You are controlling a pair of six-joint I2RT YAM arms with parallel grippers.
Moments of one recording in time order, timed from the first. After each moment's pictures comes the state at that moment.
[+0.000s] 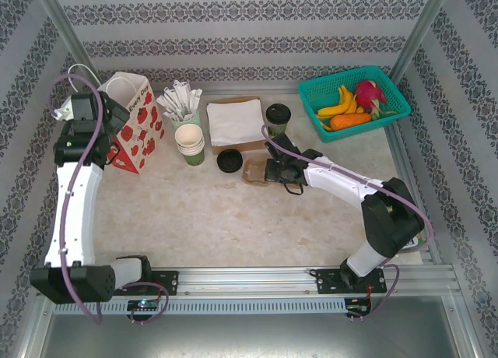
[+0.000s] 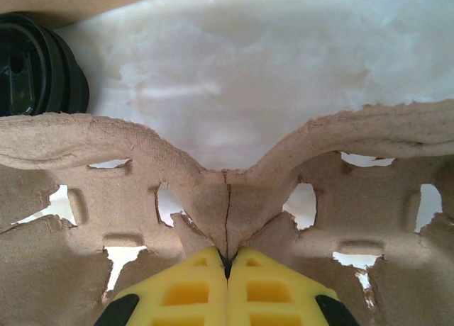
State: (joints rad) left arm 0.13 1.24 1.47 -0.92 -0.30 -0.80; right arm 0.61 1.60 1.08 -0.54 0.09 0.69
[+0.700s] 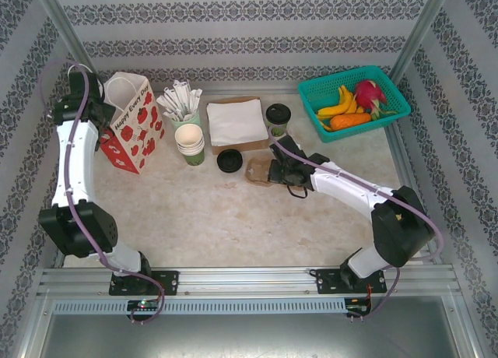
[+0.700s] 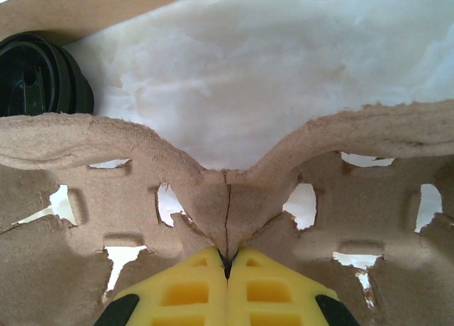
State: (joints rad) left arm 0.26 1.58 1.70 -1.08 -0.27 -1.04; right arm 0.61 1.52 1.02 -0.52 0.11 0.74
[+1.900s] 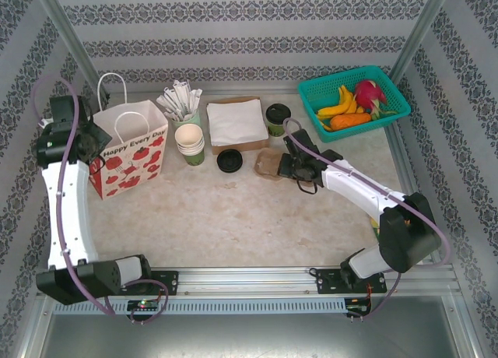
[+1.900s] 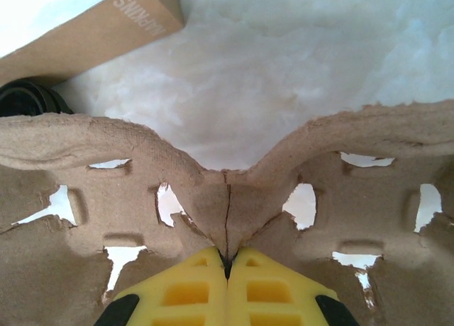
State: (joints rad) left arm 0.28 1.21 1.53 -1.18 -0.15 -0.62; right arm 0.50 1.47 1.02 -0.54 0.06 0.70
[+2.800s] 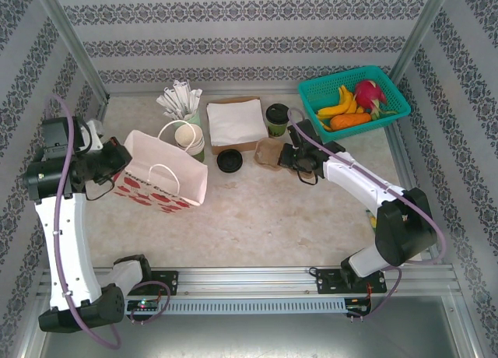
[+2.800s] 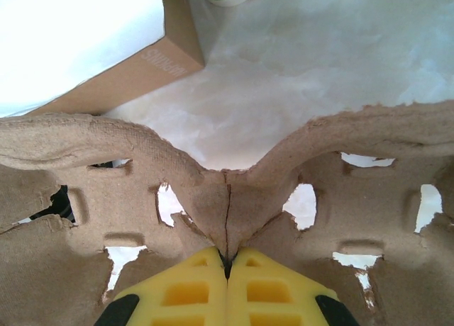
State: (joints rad) left arm 0.26 1.05 1.52 -1.34 0.37 -0.42; right arm 0.45 1.52 1.10 -0.54 0.01 0.70
